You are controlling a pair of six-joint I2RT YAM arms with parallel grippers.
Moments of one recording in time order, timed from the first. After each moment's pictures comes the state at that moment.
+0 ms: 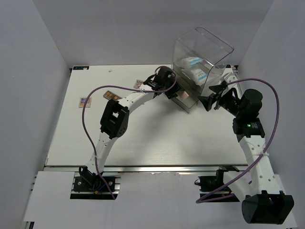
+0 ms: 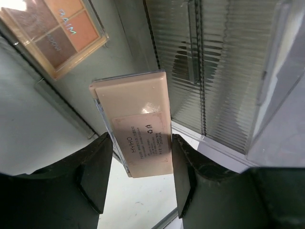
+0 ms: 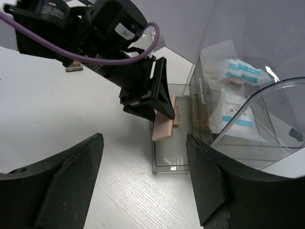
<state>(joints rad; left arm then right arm) -0.66 2.36 2.08 -0.38 0.11 -1.15 0.03 0.90 0.87 -0.04 -0.71 -0.18</state>
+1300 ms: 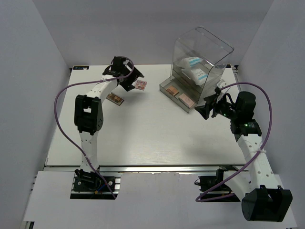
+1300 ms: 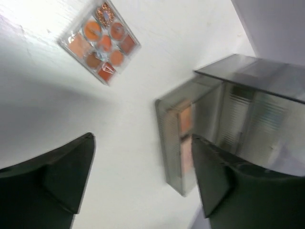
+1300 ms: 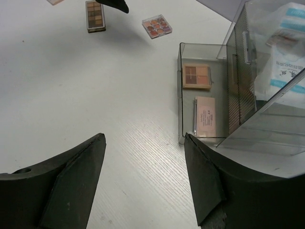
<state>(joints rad) -0.25 2.15 1.80 -0.39 0.21 -1.02 0.02 0.92 0.80 -0.17 -0.80 -0.25</state>
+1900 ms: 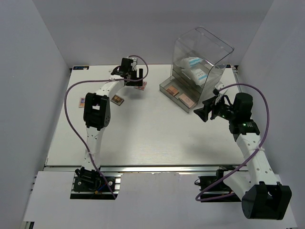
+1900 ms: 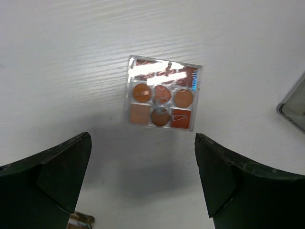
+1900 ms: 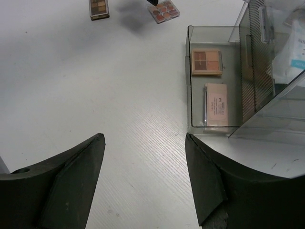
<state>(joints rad) -0.29 2.38 2.06 -0.46 -0.01 -0.18 0.02 0.95 0.77 -0.18 -0.81 -0.24</state>
